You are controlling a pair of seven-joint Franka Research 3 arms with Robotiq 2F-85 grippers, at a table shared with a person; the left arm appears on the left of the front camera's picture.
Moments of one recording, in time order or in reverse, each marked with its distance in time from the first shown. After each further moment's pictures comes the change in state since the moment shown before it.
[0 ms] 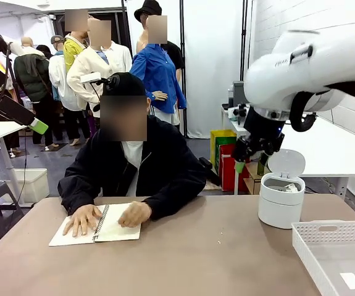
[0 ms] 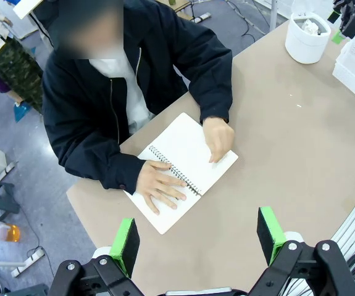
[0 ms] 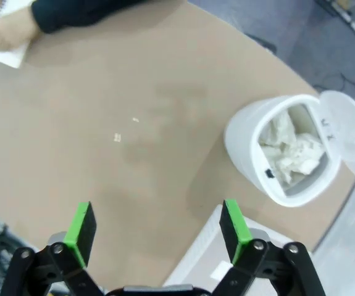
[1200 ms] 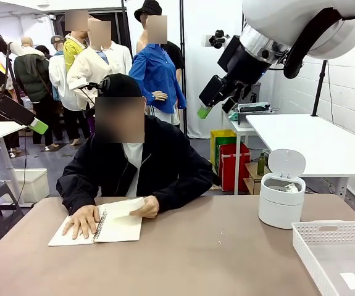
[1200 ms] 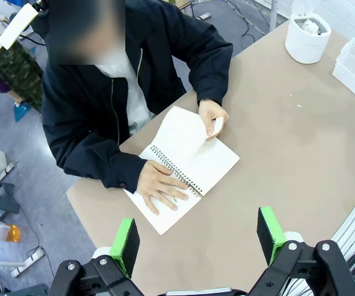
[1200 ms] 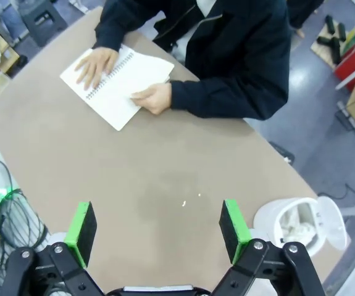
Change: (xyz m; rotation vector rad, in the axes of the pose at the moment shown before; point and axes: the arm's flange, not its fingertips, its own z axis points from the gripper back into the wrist) left arm 0.000 0.000 0.000 0.000 0.000 0.000; right arm 0.015 0.090 0.132 0.130 -0.328 0.234
